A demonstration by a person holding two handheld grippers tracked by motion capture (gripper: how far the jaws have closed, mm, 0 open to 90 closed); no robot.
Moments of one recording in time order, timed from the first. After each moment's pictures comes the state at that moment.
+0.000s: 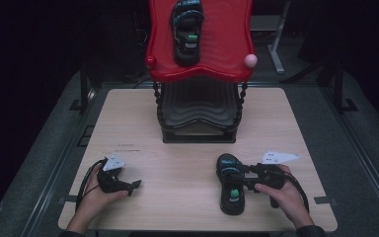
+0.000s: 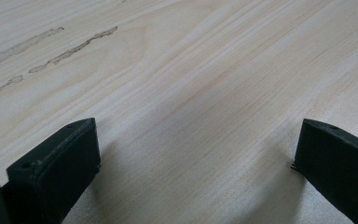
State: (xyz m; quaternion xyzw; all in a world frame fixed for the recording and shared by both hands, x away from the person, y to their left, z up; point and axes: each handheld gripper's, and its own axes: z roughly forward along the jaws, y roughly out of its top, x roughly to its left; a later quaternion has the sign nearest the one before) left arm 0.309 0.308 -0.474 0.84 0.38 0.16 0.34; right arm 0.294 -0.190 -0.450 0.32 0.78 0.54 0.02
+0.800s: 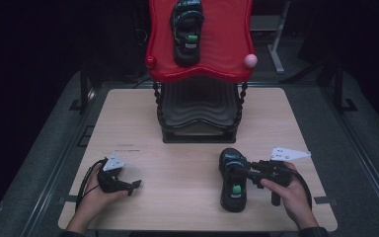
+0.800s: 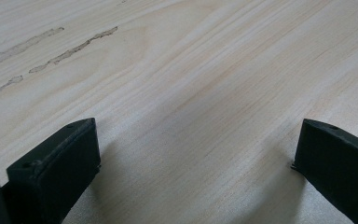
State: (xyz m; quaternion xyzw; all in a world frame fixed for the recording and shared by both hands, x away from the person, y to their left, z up) left arm 0.310 0.308 -0.474 0.84 0.38 0.16 0.34; right arm 0.288 -0.197 -0.423 0.31 0.74 0.59 0.02
